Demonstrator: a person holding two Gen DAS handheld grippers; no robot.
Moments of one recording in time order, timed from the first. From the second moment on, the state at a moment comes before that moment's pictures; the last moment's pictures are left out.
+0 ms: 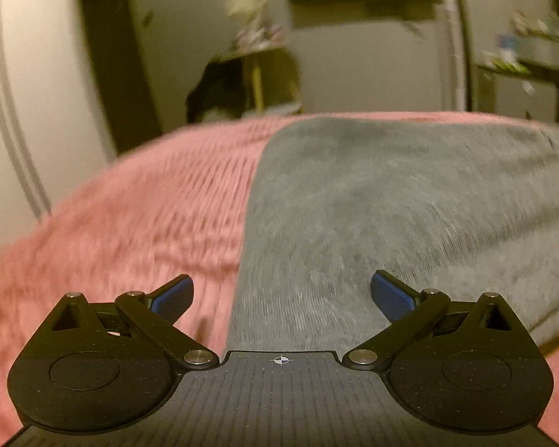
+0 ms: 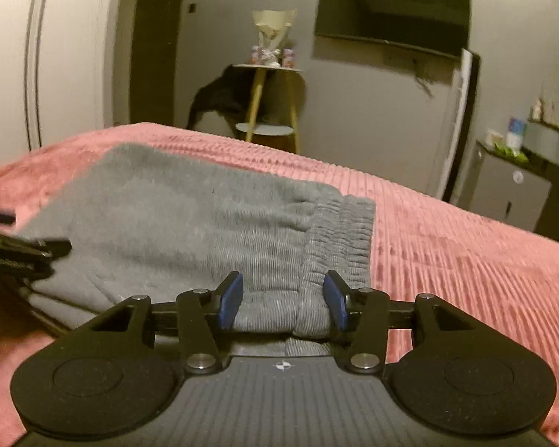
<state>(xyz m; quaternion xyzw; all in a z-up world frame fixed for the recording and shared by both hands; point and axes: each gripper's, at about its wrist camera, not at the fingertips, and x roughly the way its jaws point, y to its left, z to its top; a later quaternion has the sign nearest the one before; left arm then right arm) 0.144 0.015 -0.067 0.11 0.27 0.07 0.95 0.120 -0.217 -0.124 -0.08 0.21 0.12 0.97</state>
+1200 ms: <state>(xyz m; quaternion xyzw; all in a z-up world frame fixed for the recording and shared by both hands) 0.016 0.004 -0.006 -0.07 0.36 0.07 0.93 -0.008 -0.203 -0.072 0.00 0.29 0.06 0.96</state>
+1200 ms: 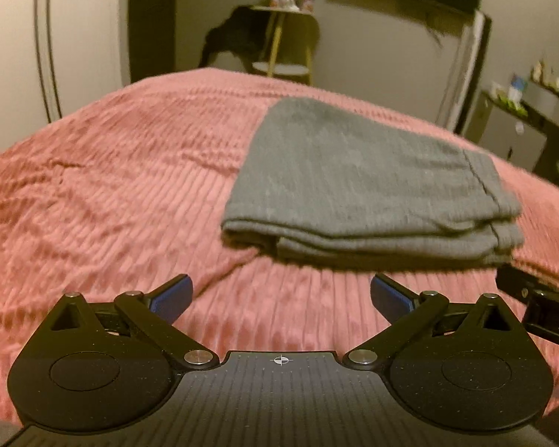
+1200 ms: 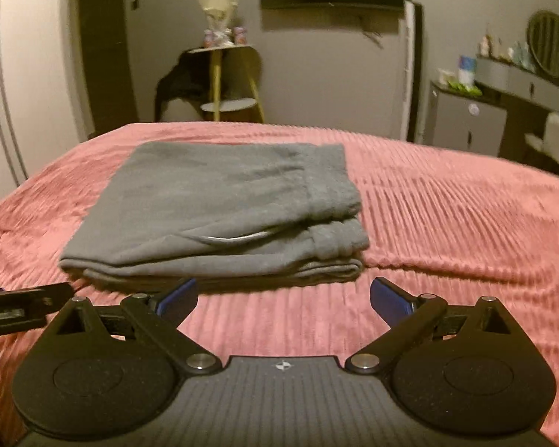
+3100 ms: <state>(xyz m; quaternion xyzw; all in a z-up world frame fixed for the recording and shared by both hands) 0.022 -0.009 -0.018 -0.04 0.38 0.04 0.92 -0.006 -0.198 -0.076 -0.01 0.30 0.06 0.95</state>
